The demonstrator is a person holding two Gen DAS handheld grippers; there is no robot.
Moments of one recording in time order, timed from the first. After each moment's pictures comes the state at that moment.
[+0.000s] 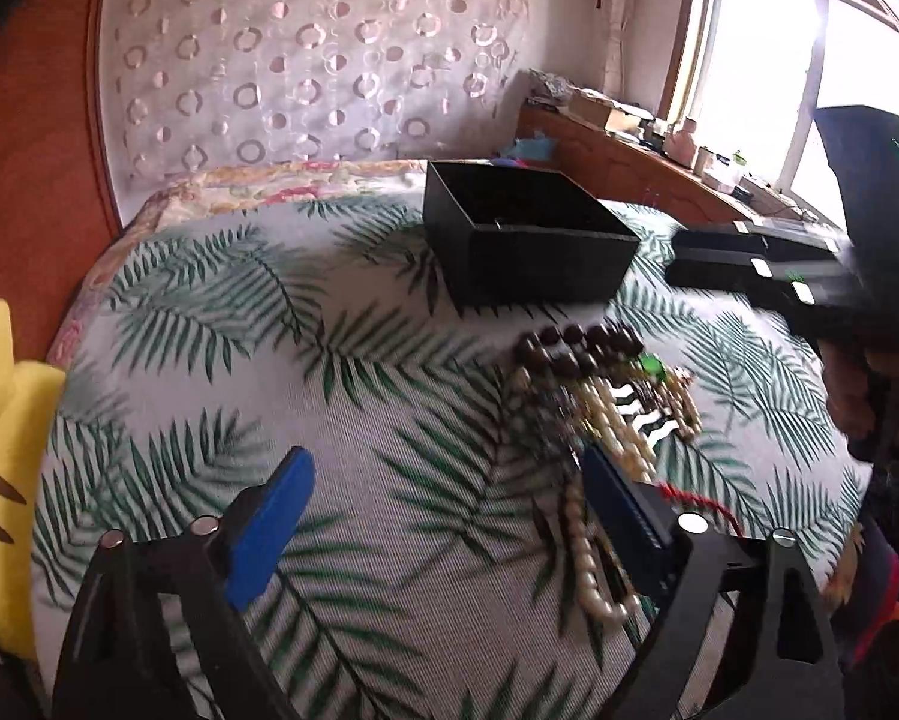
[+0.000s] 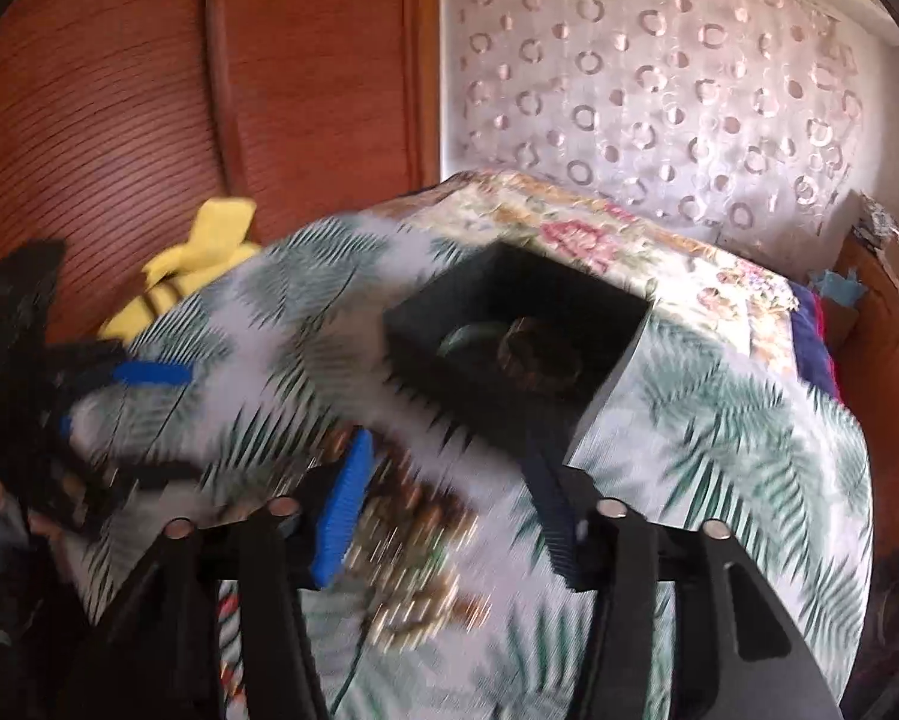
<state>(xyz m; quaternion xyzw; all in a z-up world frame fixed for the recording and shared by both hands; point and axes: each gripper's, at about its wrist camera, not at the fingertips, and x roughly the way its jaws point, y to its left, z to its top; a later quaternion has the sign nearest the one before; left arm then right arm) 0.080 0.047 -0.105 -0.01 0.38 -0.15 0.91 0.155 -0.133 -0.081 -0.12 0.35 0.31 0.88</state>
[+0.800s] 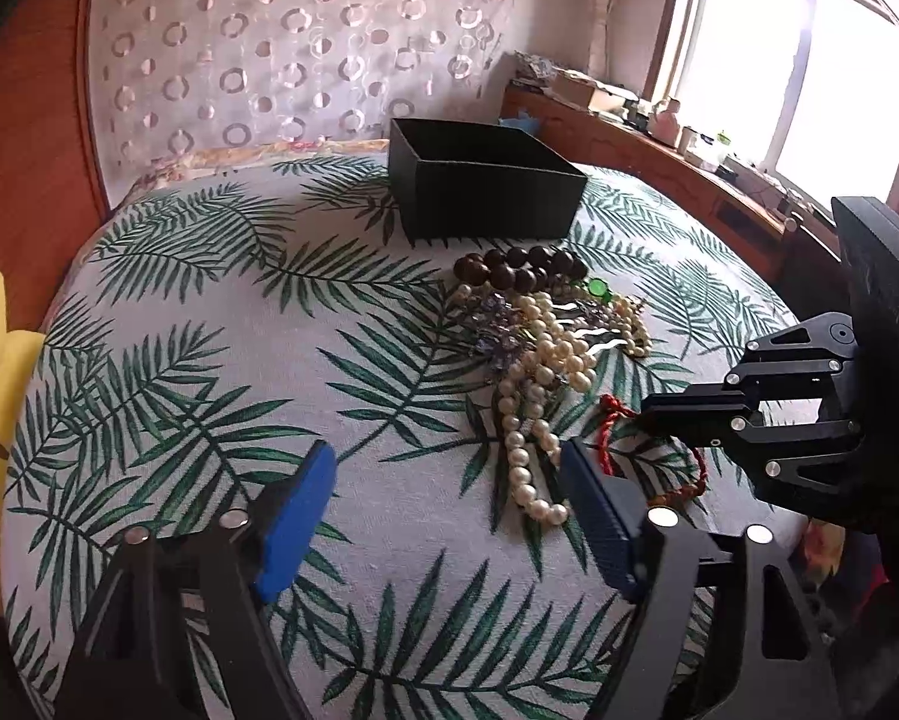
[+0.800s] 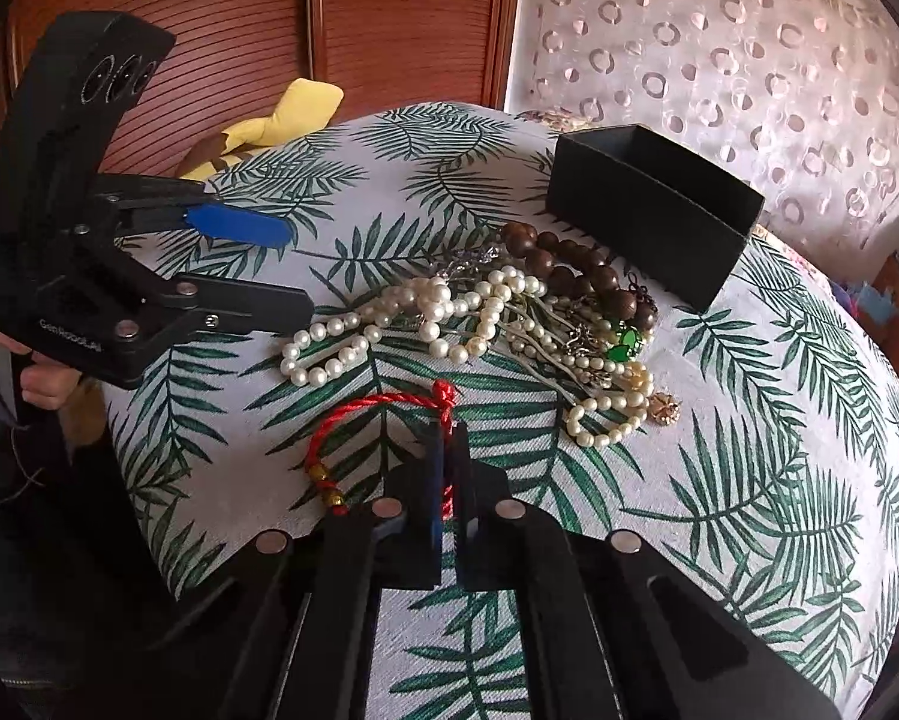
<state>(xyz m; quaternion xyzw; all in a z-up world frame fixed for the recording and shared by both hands) 0.039 0.031 -0.119 0.00 0.40 -0.17 0.90 0.067 -0.105 -0.136 -0.19 0.39 0.34 0.84</state>
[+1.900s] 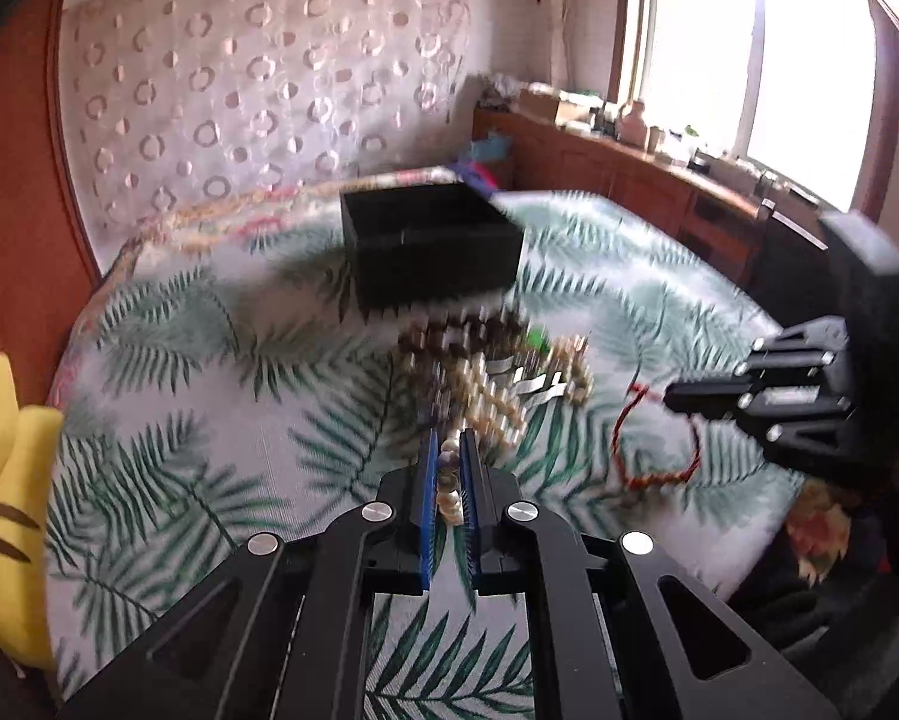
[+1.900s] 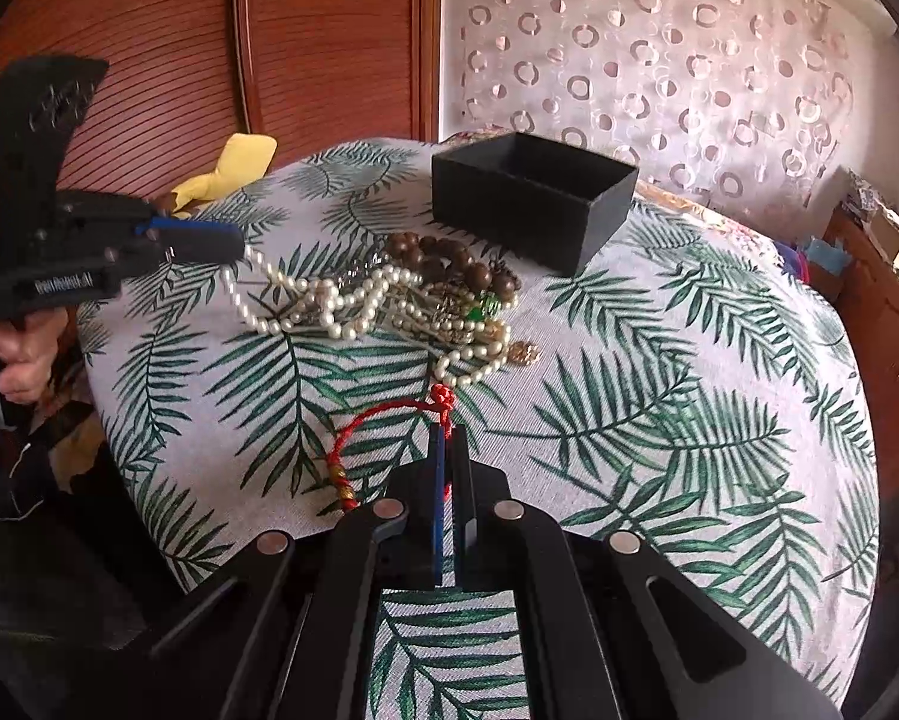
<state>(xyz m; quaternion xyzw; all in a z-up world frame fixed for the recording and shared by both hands) 0.027 0.002 -0.068 0.04 0.35 -0.19 0.92 0.056 -0.171 -0.112 -0.13 0.37 0.28 0.88</state>
